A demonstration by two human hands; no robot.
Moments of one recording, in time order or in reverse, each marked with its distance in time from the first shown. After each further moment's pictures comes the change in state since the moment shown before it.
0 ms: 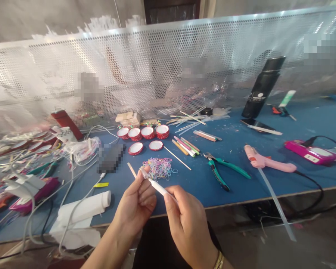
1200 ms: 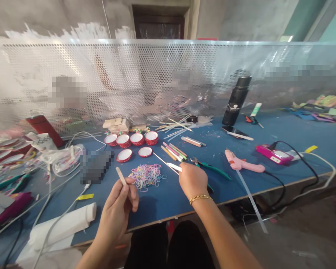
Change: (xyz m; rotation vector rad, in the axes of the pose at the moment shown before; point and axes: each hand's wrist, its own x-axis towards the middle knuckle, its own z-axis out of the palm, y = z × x) left_hand 0.008 0.007 -0.028 0.697 -0.064 0.438; right_hand 0.099 0.074 -0.023 -0.846 -0.199 0.381
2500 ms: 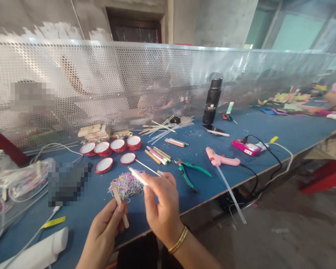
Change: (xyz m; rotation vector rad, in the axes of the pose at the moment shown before) left_hand -0.003 0.000 0.004 0.672 -0.163 -0.009; right_hand -0.063 -0.037 0.002 0.747 0.701 -0.475
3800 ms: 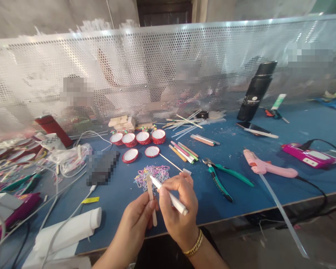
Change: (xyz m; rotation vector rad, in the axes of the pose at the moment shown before) left_hand -0.006 0.000 -0.001 0.080 -0.154 -0.021; right_hand -0.007 -0.014 0.025 0.271 0.016 0.097
